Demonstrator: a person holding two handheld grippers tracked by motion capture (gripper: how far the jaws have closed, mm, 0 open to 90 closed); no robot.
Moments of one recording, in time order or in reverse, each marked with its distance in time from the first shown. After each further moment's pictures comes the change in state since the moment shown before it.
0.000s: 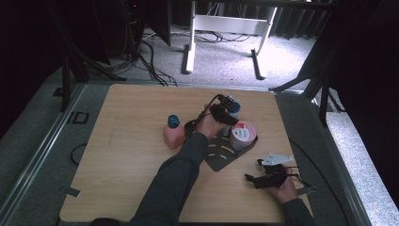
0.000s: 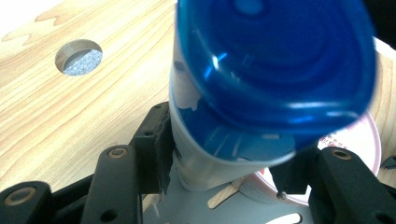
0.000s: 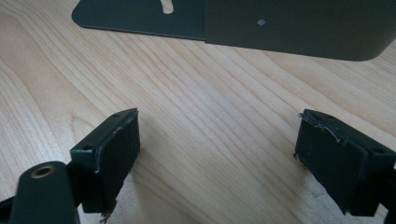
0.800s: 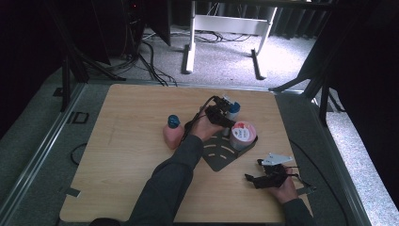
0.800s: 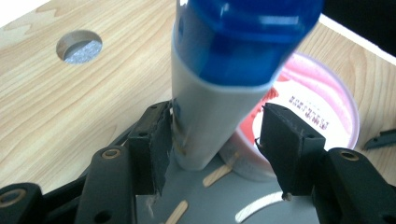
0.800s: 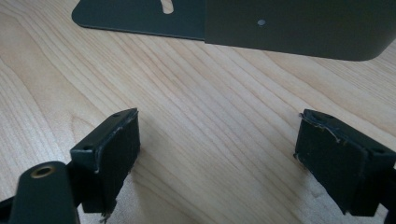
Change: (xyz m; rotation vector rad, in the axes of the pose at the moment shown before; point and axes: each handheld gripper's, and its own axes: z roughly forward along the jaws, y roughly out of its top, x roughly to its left) left arm 0.001 -0.014 -0.016 -0.001 -0.020 -0.007; right arm 0.000 0.000 0.000 0.000 0.000 0.001
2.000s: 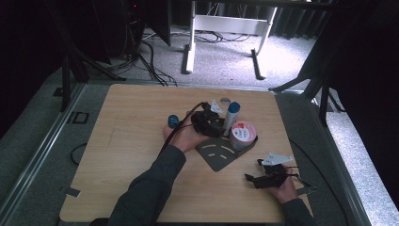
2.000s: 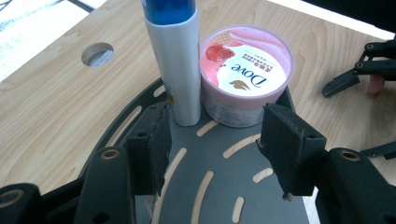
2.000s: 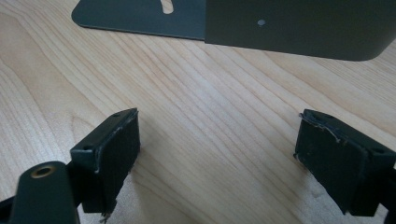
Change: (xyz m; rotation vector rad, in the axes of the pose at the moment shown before) left arm -0.024 -0.037 -0.072 -0.070 0.034 0.149; right arm 0.000 0.000 0.000 0.001 0.000 0.000
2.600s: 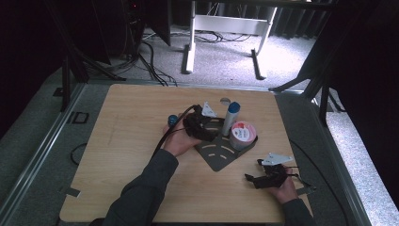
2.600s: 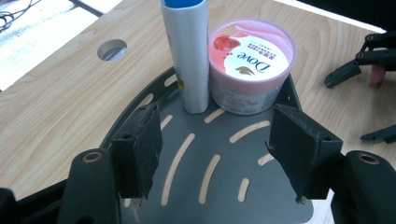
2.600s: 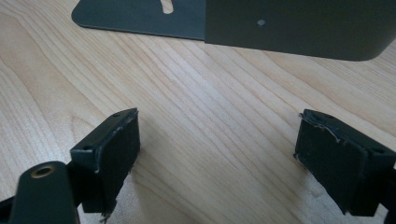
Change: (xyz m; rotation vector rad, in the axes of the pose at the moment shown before) left arm 0.000 -0.018 -0.019 -0.026 0.035 0.005; right arm 0.000 0.000 0.000 -0.001 -0.001 -0.001
